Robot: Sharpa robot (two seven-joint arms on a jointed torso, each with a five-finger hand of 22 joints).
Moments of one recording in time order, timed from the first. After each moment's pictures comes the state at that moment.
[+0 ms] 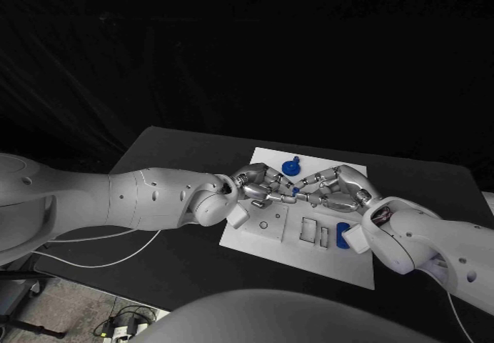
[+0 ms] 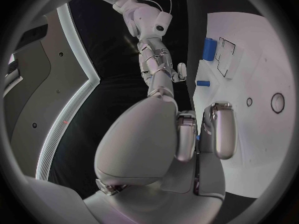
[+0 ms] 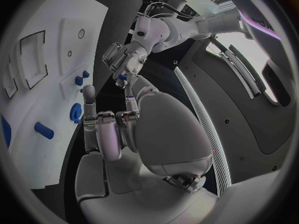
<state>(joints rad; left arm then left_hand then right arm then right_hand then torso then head) 1.08 -0.77 -0.23 1.43 -0.18 -0.06 0.40 1.73 0.01 -0.28 0.28 0.39 1.18 0.07 0.25 0.15 1.36 0.05 1.56 1.31 1.47 -0.06 1.58 1.31 0.03 1.46 0.06 1.43 1.31 1.14 -0.69 -0.21 1.57 -0.59 -0.39 0.20 1.47 -0.04 0.17 0.05 0.32 1.17 0.08 0.09 0.33 1.46 0.09 1.52 1.31 1.45 0.07 1.53 1.31 0.16 0.79 0.18 0.64 1.31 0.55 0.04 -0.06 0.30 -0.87</state>
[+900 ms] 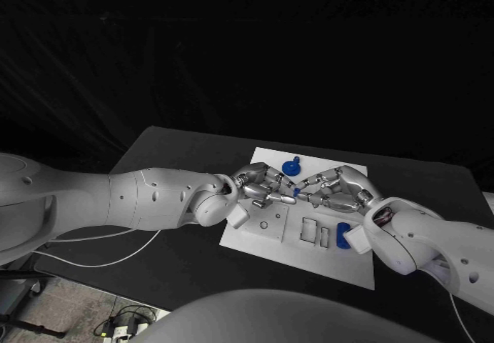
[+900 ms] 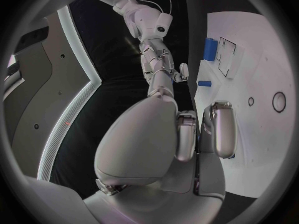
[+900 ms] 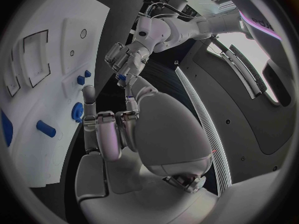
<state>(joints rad) 1.07 -0.77 -0.23 1.43 -0.20 -0.06 0.41 1.73 0.01 -0.26 0.29 0.13 1.14 0.07 0.24 0.19 1.36 0.05 1.56 1.31 1.46 -0.05 1.58 1.31 0.03 1.46 0.07 1.43 1.31 1.14 -0.70 -0.21 1.58 -0.59 -0.38 0.19 1.47 -0.03 0.18 0.05 0.32 1.17 0.07 0.09 0.33 1.45 0.10 1.51 1.31 1.44 0.07 1.53 1.31 0.16 0.79 0.18 0.64 1.31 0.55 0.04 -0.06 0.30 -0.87</state>
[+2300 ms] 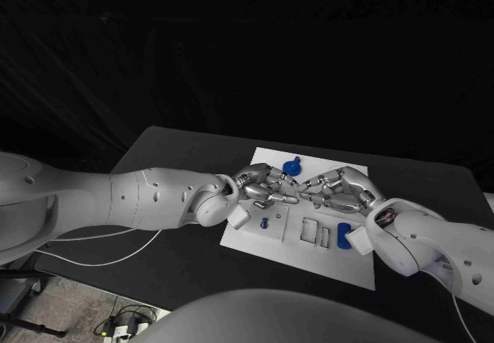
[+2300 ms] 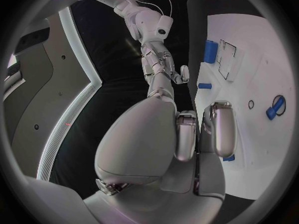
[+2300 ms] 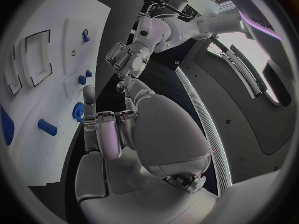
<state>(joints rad) 1.07 -0.77 -0.23 1.43 -0.21 -0.05 0.41 1.71 0.04 -0.26 0.28 0.35 0.91 0.09 0.45 0.46 1.45 0.02 1.58 1.40 1.47 -0.04 1.58 1.31 0.03 1.46 0.08 1.43 1.31 1.14 -0.71 -0.21 1.58 -0.59 -0.38 0.19 1.48 -0.03 0.18 0.05 0.32 1.16 0.09 0.09 0.34 1.41 0.10 1.50 1.31 1.43 0.07 1.53 1.31 0.16 0.79 0.18 0.64 1.31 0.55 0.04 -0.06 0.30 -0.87</state>
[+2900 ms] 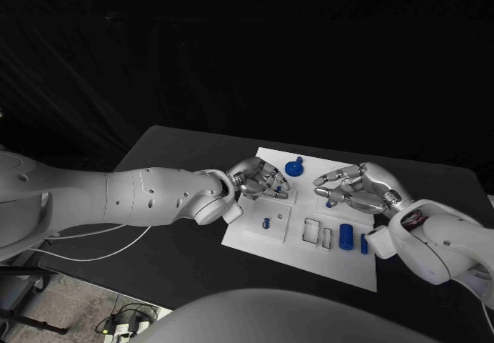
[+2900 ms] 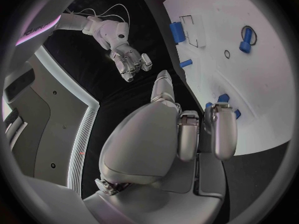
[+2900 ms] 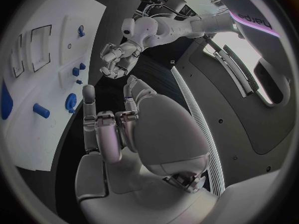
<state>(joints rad) 1.07 -0.81 -0.23 1.44 -0.49 -0.31 0.40 1.78 0.10 -0.29 0.29 0.29 0.98 0.07 0.46 0.36 1.18 0.04 1.44 1.57 1.46 -0.04 1.57 1.31 0.03 1.46 0.07 1.47 1.31 1.18 -0.82 -0.21 1.68 -0.60 -0.39 0.24 1.45 -0.03 0.15 0.09 0.24 1.12 0.08 0.09 0.33 1.46 0.09 1.53 1.31 1.47 0.07 1.55 1.31 0.17 0.81 0.18 0.64 1.31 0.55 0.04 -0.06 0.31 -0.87</state>
